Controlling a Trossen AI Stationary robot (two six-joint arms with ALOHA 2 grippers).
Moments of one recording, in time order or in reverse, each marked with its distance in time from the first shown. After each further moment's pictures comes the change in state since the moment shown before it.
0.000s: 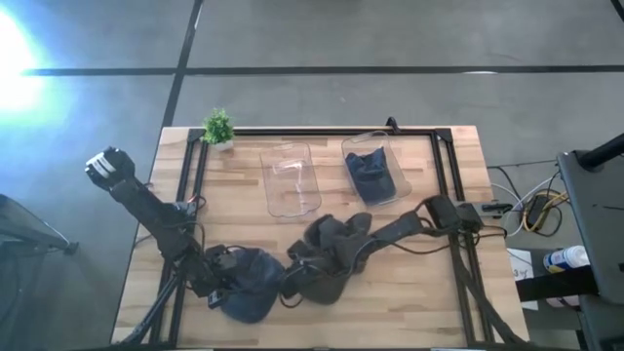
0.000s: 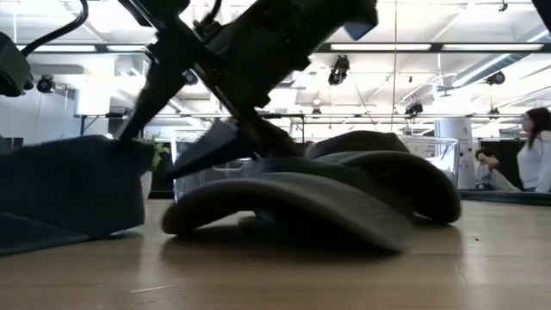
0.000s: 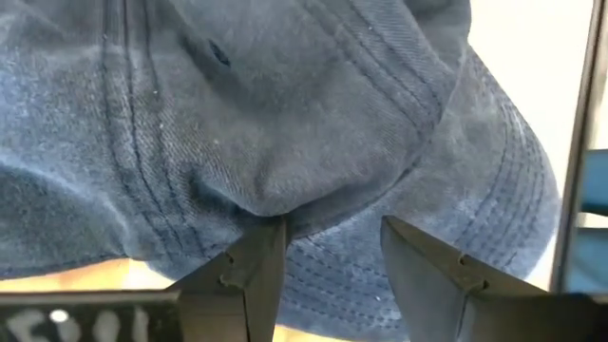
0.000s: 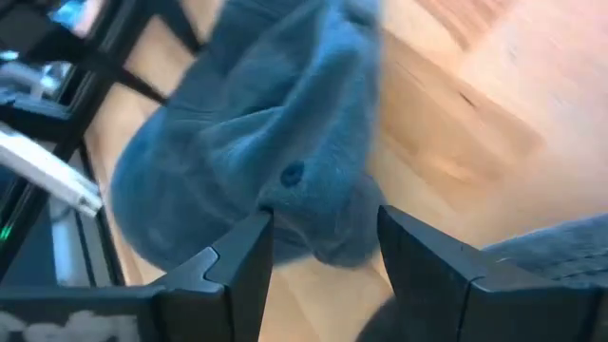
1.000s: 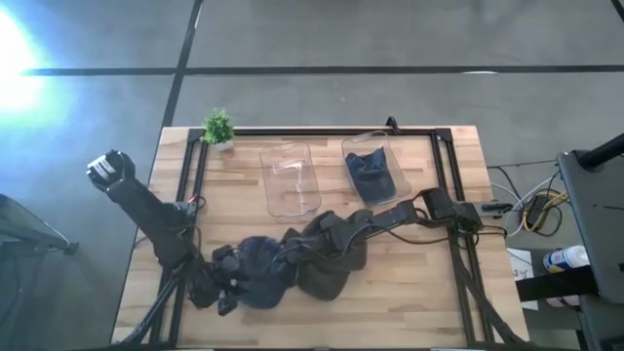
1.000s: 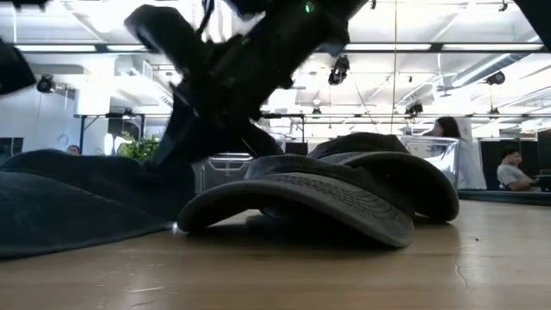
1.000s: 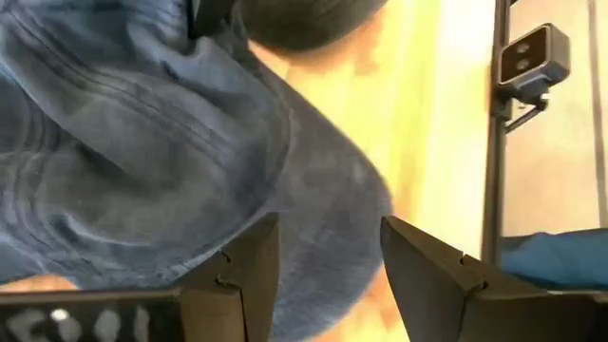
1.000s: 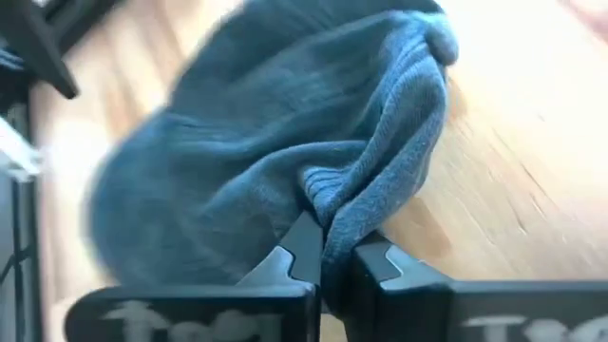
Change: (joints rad) left arm -0.016 -0.011 0.263 -0.140 -0.241 0.027; right arm -0.088 -0.012 0.019 -0.058 -0.084 -0.313
